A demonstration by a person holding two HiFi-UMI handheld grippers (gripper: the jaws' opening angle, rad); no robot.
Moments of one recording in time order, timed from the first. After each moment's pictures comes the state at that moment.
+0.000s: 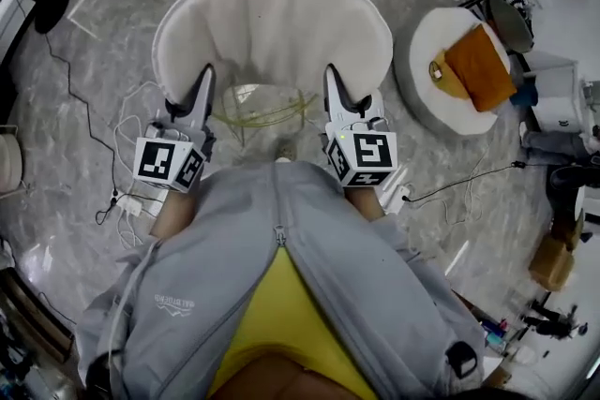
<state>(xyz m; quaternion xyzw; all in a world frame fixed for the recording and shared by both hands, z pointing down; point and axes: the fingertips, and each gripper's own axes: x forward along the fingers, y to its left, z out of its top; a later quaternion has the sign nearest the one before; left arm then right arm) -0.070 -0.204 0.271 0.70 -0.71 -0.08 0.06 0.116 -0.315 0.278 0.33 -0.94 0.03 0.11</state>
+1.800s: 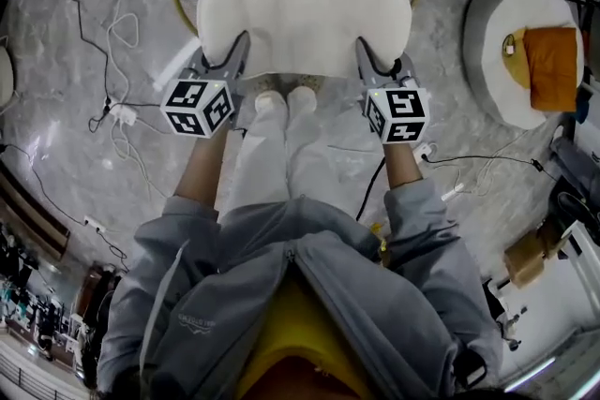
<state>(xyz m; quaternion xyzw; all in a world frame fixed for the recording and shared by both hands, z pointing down) -0.093 -0.239 0.663 0.60 -0.69 0.00 0.40 0.083 -0.374 0.650 0.17 -0.91 0.14 0.35</state>
